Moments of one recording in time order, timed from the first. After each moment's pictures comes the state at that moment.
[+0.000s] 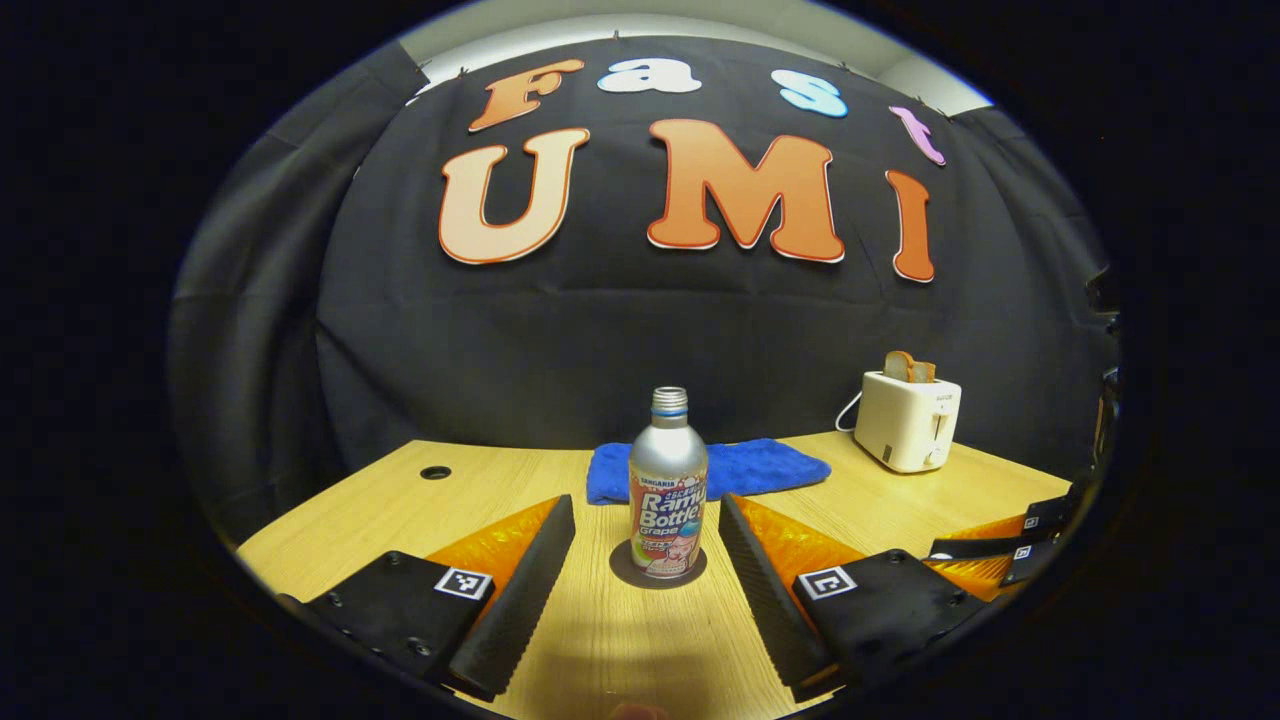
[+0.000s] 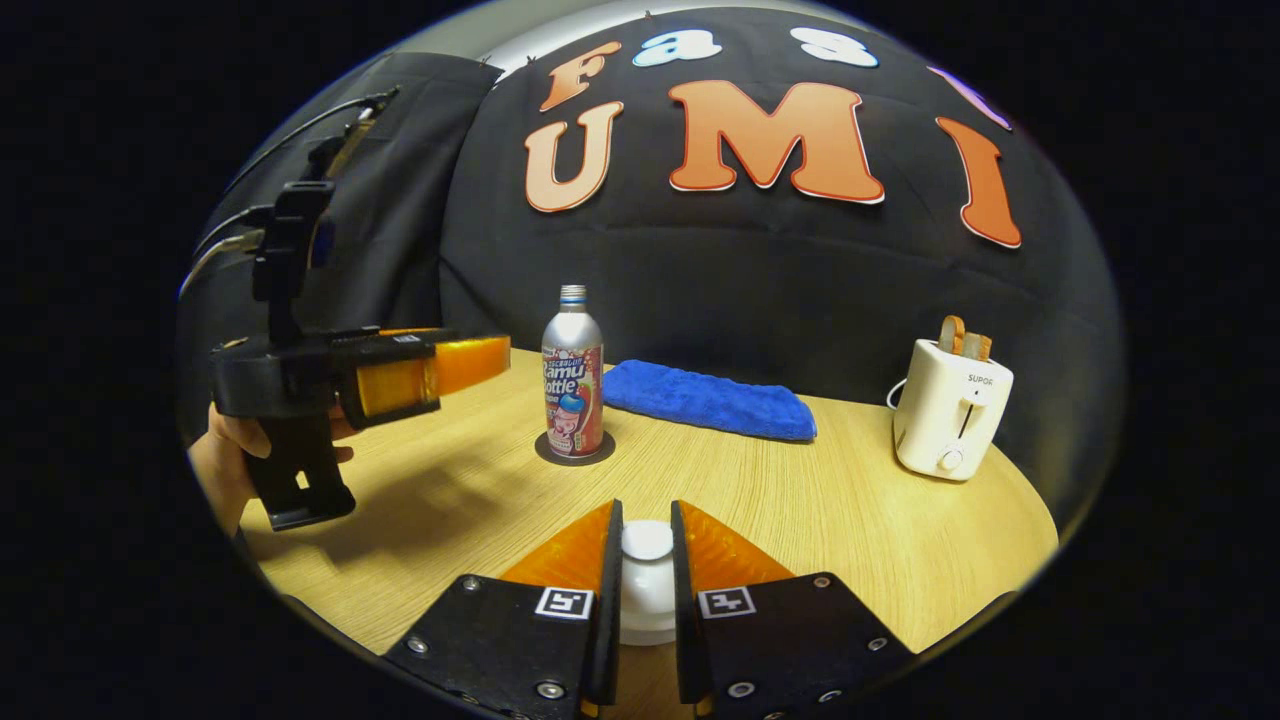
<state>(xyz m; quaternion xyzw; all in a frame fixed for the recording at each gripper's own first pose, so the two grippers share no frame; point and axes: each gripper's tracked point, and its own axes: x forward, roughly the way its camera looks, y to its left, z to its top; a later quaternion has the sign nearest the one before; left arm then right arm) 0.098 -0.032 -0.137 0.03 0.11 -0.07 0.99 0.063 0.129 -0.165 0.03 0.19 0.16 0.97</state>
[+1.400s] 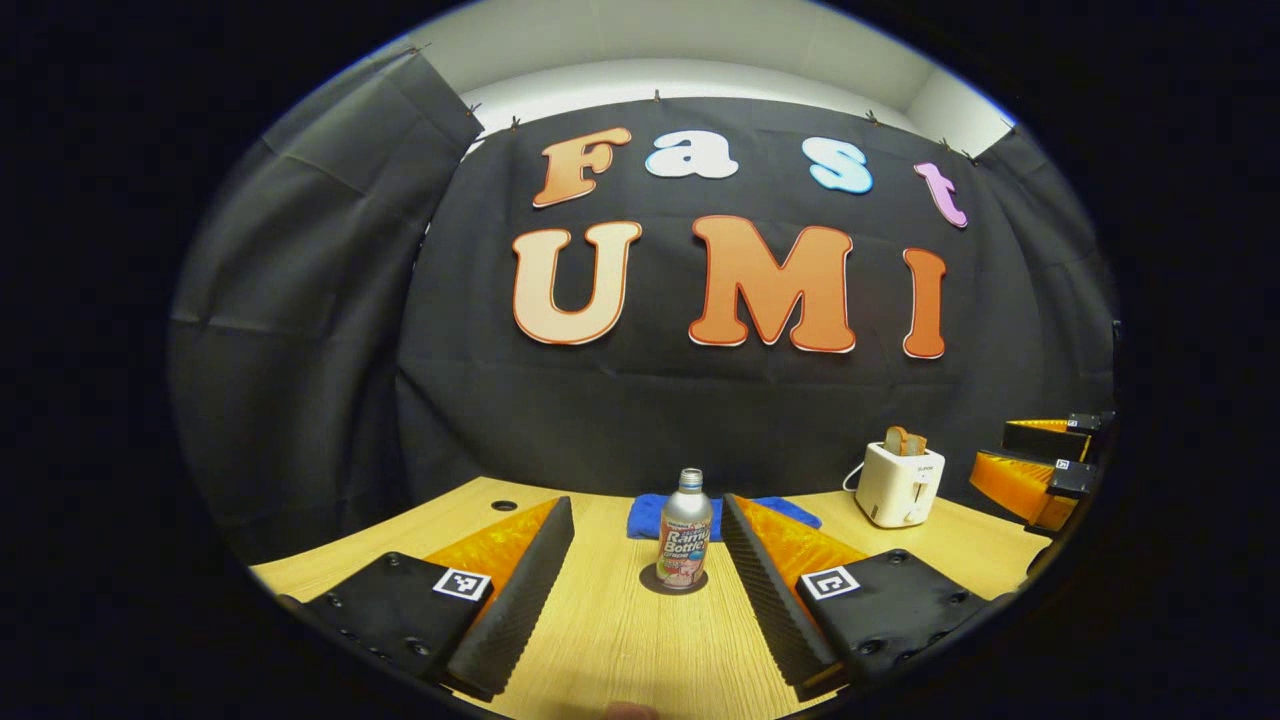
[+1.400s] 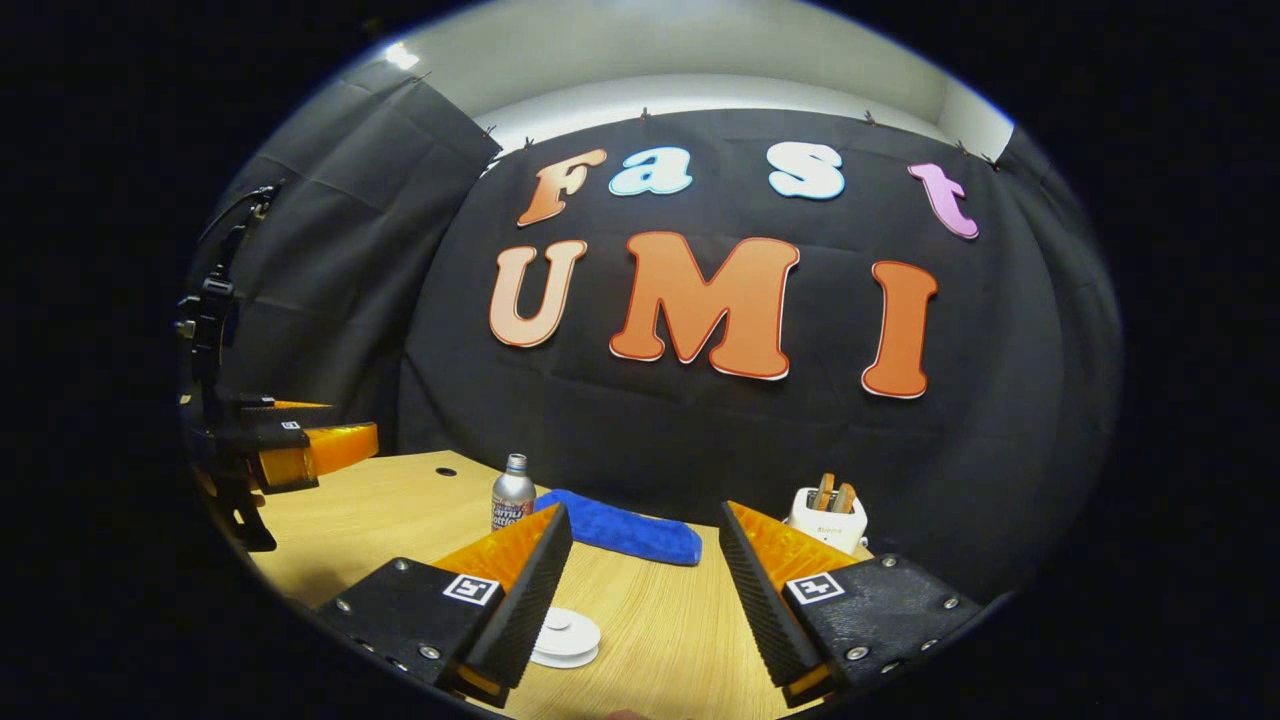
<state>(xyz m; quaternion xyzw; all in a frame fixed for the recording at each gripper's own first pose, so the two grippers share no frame) -0.004 -0.012 -0.024 0.01 0.03 0.00 1.00 0.030 0.030 0.013 -0.01 0.01 0.06 1.00</state>
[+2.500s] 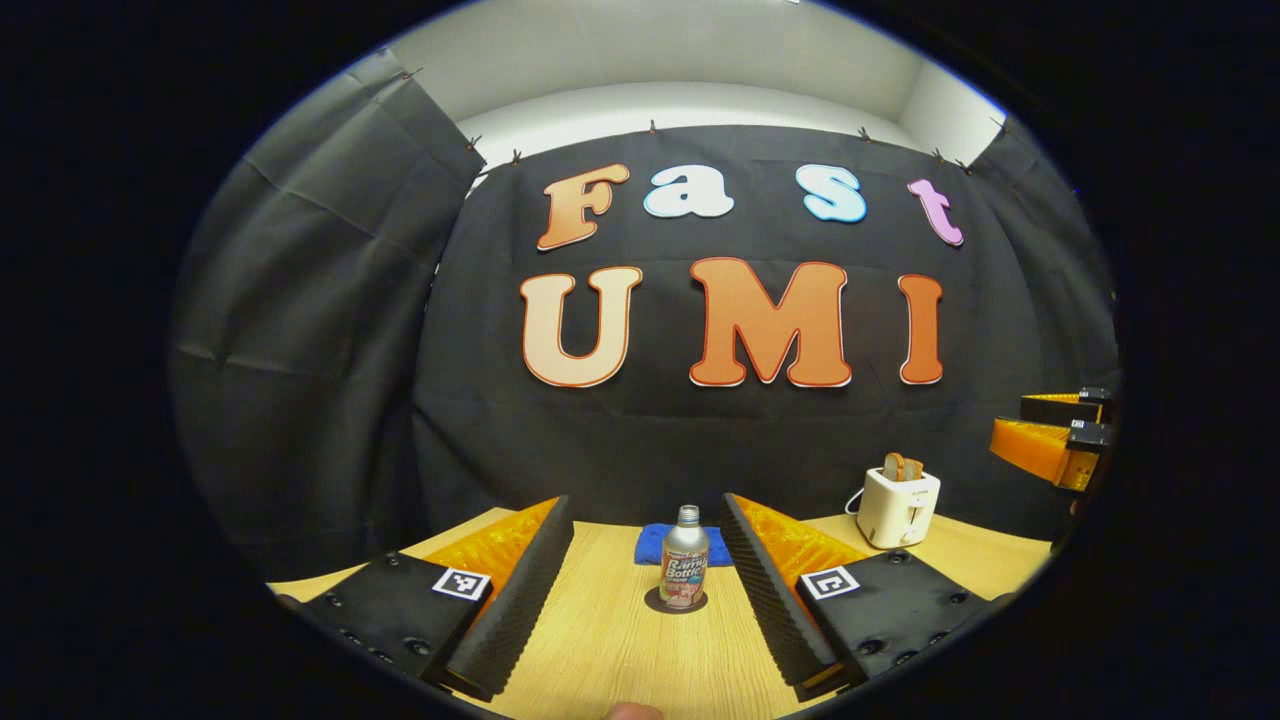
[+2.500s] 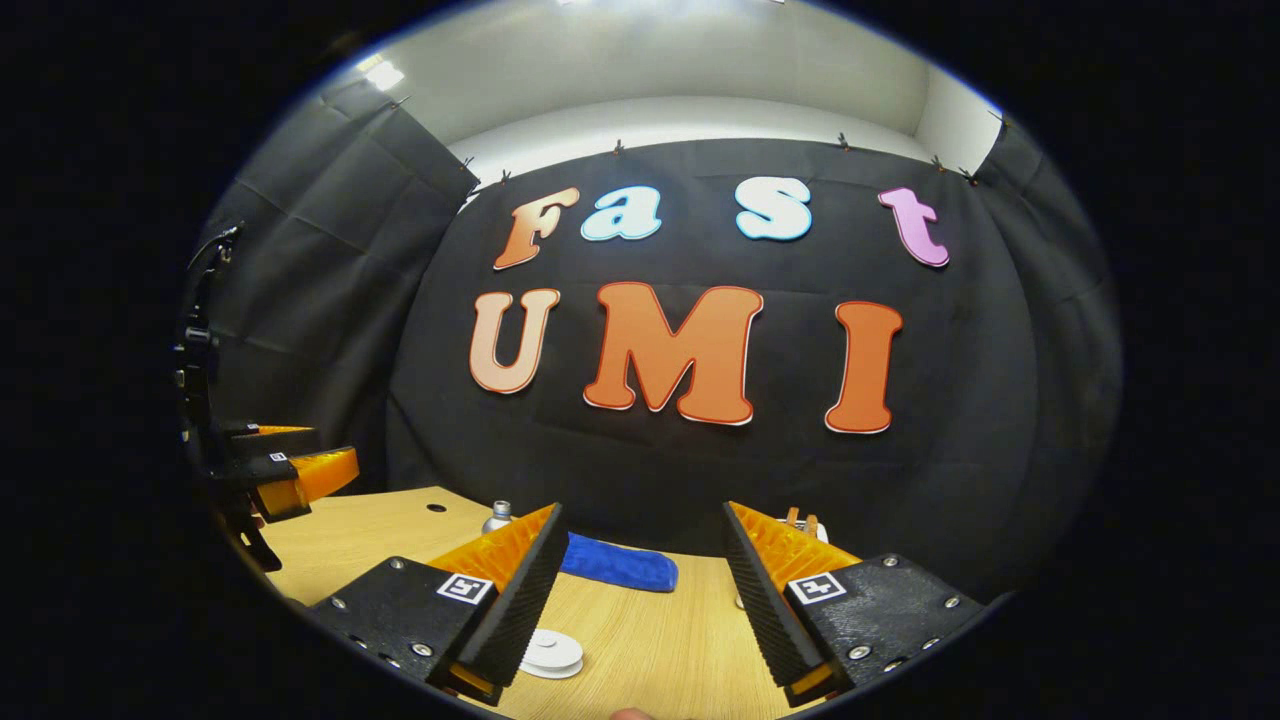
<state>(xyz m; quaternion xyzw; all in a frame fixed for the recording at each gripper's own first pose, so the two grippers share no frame) -0.029 -0.019 0.014 0.02 0.00 0.01 1.00 0.011 0.004 0.064 0.01 -0.02 0.04 1.00</state>
